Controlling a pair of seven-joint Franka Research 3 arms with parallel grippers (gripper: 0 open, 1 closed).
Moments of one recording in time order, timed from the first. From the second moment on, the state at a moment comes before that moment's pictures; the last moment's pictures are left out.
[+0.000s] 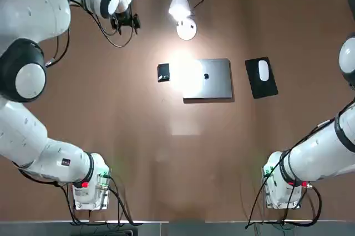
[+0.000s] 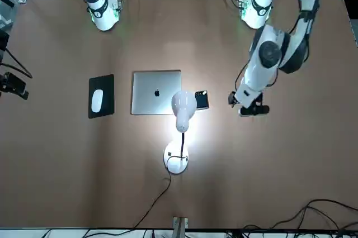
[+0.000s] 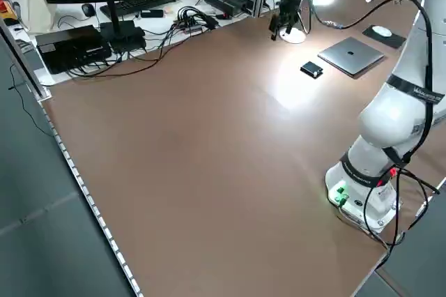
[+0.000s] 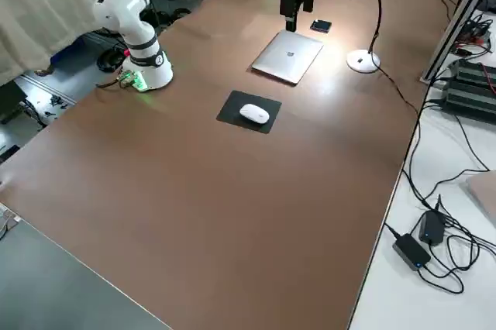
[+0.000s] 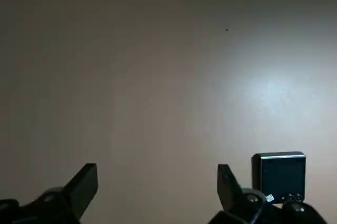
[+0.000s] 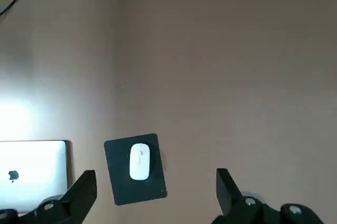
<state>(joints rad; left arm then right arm) -0.15 0.17 -0.22 -2.01 0.08 2.23 -0.44 0.17 0.22 -0.28 -1.28 0.01 1.55 -0.10</state>
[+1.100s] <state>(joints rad) -0.03 0.00 -0.10 -1.53 -0.02 1.57 -0.08 0.17 0.22 -0.27 -1.28 0.00 1.55 -0.10</state>
